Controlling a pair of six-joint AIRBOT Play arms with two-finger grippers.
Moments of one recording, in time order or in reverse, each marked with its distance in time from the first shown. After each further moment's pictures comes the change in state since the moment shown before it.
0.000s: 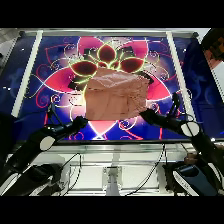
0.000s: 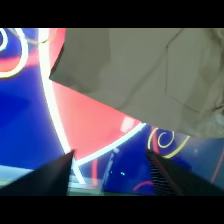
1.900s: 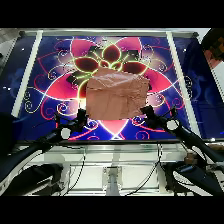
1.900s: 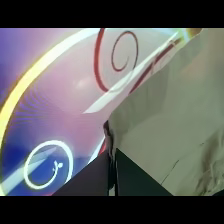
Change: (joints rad) left arm -0.006 -0.478 -0.023 -0.364 0.590 -0.169; right arm 0.023 -0.357 -0.043 0.132 -0.412 0.258
